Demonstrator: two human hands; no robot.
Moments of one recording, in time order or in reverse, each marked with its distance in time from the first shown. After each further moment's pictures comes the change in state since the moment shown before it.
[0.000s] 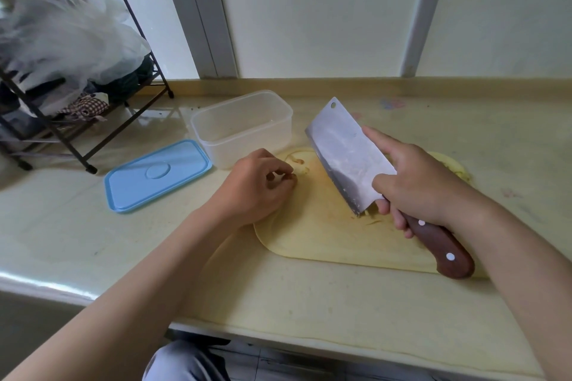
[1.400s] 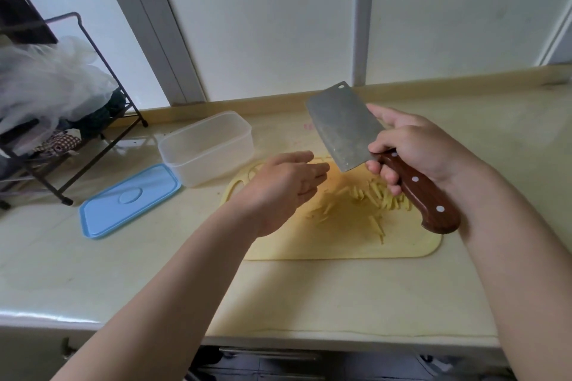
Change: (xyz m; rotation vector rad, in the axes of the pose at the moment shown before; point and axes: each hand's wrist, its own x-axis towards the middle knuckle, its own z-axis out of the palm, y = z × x) left_hand 0.007 0.124 0.025 -1.068 -0.286 -0.460; right_hand -0.013 0.022 -0.066 0.573 0.095 0.025
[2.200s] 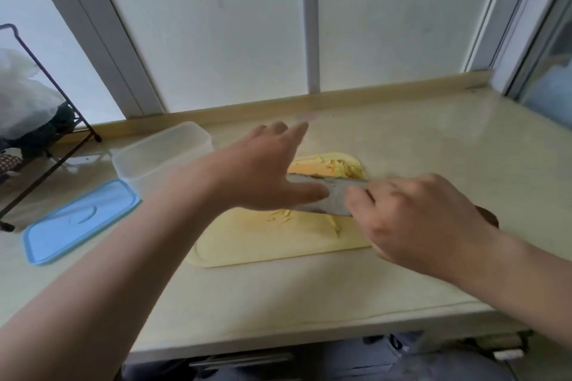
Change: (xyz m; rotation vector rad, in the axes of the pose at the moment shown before) left_hand -0.038 0.060 0.034 1.639 -0.128 0.465; right_hand -0.101 0.030 -0.011 -1.758 0.267 -0.956
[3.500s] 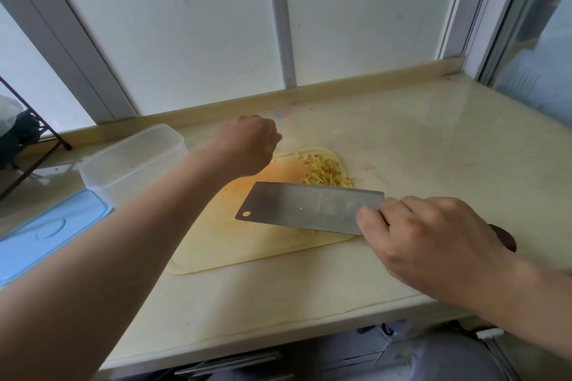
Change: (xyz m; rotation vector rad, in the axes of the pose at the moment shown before) left_hand 0.089 -0.033 0.043 0.048 0.217 -0.086; right_hand -0.051 0.000 0.005 -0.066 0.000 0.113
